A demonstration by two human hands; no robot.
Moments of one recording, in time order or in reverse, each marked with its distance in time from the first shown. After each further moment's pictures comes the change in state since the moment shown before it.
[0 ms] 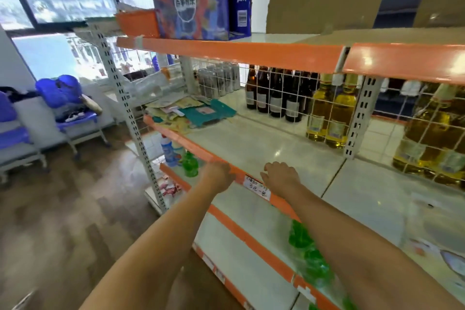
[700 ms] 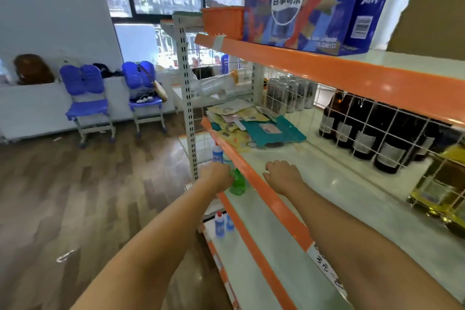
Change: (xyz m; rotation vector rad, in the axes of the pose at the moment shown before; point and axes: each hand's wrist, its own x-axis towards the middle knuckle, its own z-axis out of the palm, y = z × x) left_hand 0.106 -0.172 -0.001 -0.041 0.023 -0.281; right_hand 0.193 -0.140 -0.014 -0.126 0.020 -0.317
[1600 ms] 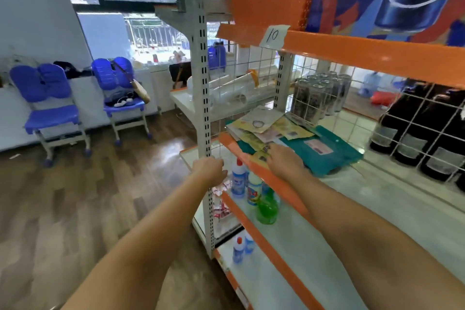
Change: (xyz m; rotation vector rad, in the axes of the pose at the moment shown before) left_hand 0.210 -0.201 0.003 0.067 0.051 0.125; right_hand 0.232 -0.122 -0.002 0.183 0.138 0.182
